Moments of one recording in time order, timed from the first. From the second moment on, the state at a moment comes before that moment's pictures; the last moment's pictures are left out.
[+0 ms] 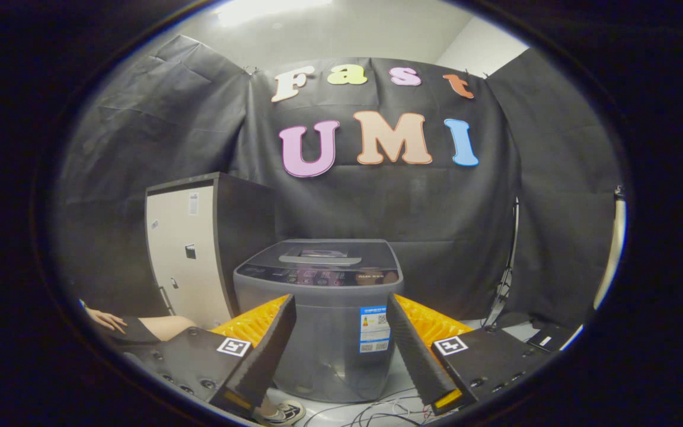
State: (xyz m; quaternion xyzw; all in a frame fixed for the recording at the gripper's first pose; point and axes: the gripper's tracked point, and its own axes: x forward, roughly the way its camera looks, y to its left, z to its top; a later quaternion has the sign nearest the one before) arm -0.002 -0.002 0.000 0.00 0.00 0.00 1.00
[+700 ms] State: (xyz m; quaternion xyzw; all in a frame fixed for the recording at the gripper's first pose) arm -0.002 -0.002 0.000 0.00 0.00 0.00 1.00
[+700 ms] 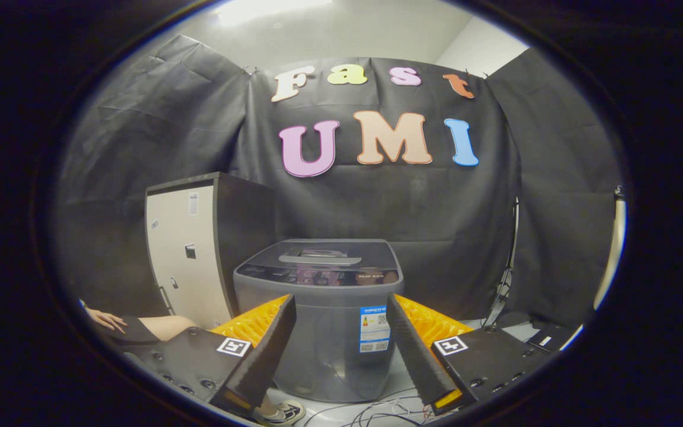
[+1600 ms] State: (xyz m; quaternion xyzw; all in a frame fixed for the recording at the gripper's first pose) arm -0.002 0.001 -0.001 0.00 0.00 0.00 1.00
